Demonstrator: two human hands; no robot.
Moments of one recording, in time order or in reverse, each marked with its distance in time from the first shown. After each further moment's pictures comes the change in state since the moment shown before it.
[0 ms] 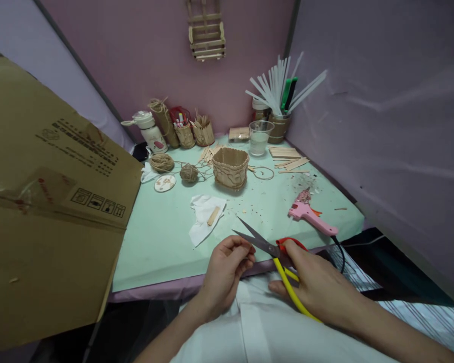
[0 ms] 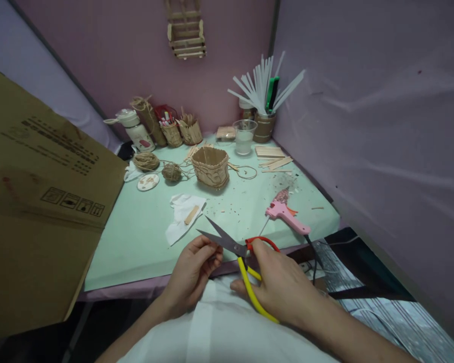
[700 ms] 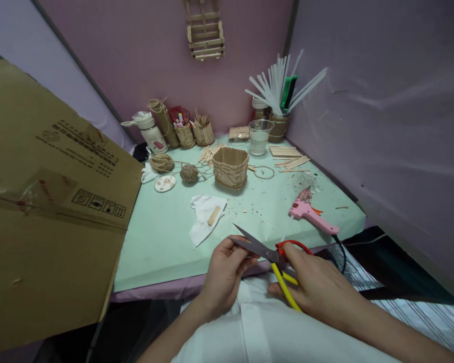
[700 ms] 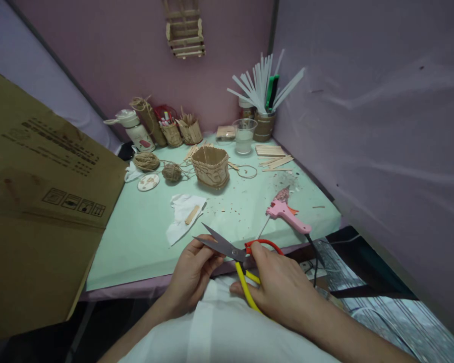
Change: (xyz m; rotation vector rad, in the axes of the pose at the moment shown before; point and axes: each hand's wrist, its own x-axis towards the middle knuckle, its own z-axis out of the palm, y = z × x) left_hand -0.002 -0.002 0.003 -0.074 0.052 0.013; right_hand -0.001 0.003 0.008 -0.130 -0.006 -0.015
